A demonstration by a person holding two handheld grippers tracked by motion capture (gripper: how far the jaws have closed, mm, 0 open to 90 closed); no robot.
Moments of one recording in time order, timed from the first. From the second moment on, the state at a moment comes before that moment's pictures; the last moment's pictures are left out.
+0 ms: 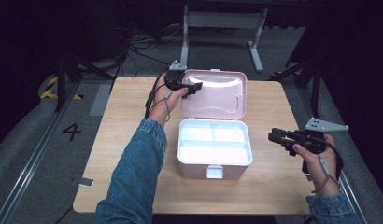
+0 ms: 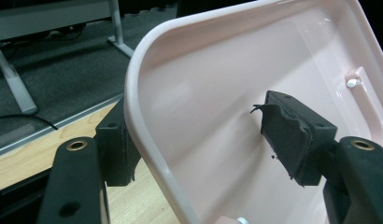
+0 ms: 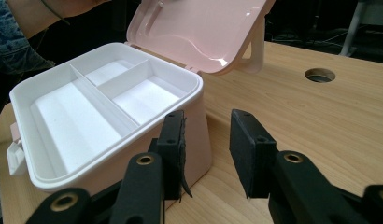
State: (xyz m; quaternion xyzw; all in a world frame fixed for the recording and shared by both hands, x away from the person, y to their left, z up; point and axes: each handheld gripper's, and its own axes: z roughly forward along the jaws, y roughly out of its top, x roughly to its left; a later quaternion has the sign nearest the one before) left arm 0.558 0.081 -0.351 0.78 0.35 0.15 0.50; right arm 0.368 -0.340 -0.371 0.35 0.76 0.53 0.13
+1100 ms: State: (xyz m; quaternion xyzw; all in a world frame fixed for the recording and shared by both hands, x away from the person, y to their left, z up) left arm 0.565 0.084 -0.386 0.78 0.40 0.09 0.47; right arm 0.370 -0.338 -0.377 0.35 0.76 0.53 0.12
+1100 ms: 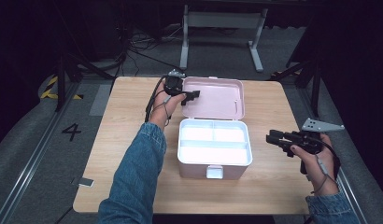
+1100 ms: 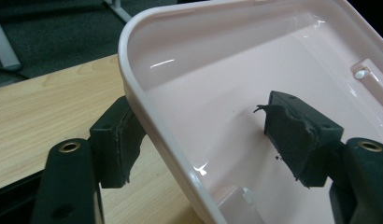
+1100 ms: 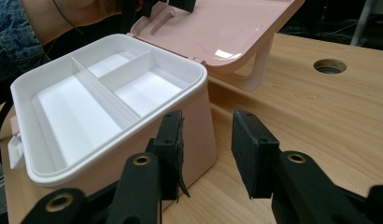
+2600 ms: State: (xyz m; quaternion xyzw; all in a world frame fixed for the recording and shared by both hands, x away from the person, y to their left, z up) left arm 0.536 0.103 -0.367 0.78 0.41 0.12 0.46; right arm 0.388 -0.333 -0.379 0.35 0.77 0.53 0.11
